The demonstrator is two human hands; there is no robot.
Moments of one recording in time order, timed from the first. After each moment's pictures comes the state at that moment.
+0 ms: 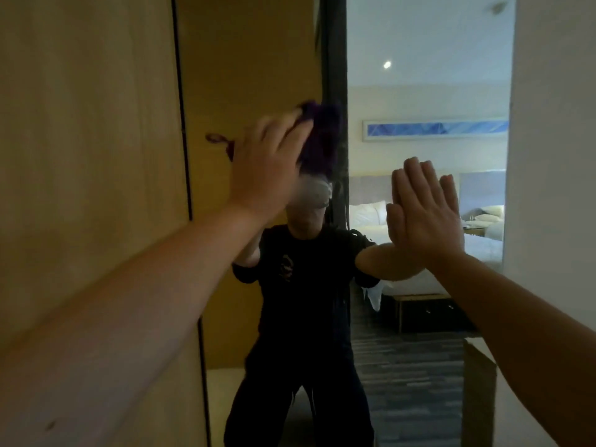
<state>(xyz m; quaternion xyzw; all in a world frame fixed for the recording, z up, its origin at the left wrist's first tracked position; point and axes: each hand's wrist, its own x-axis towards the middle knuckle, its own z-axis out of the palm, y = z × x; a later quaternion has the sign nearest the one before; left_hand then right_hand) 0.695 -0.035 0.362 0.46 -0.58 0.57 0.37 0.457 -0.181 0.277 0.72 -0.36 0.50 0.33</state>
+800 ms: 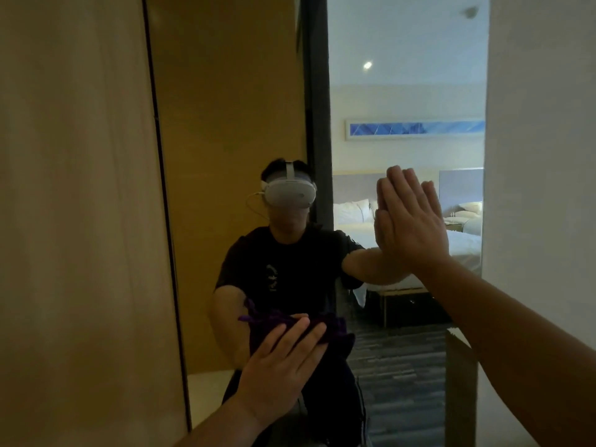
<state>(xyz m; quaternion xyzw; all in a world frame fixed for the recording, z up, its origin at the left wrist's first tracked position) 0.694 -0.048 0.064 0.48 -0.71 0.49 0.15 0.452 -0.192 0.249 0.71 -0.30 0.53 0.36</state>
